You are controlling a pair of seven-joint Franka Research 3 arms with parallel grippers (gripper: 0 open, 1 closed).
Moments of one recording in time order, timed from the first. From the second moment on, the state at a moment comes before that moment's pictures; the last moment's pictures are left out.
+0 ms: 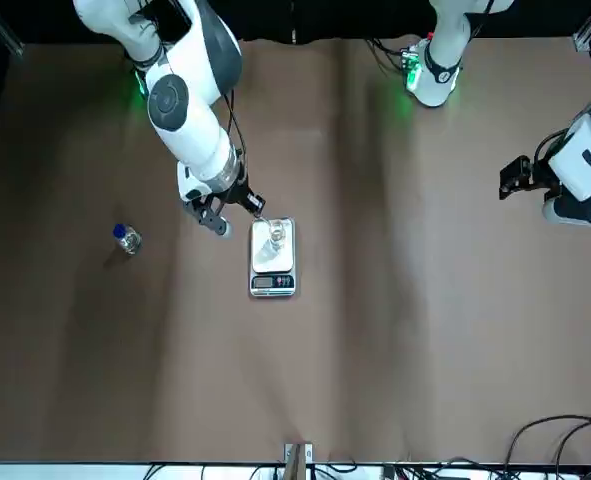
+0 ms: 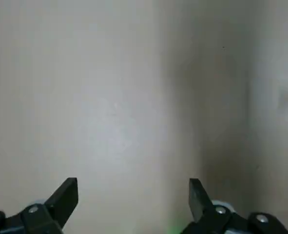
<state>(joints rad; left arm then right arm) -0.08 0.09 -0.01 -1.51 0.00 1.54 0.04 0.62 0.28 -0.02 -1.65 0.25 2.03 1.04</state>
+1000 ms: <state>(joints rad) -0.08 0.09 -0.01 -1.51 0.00 1.54 0.04 0.62 0.30 -0.02 -1.65 0.25 2.06 1.04</state>
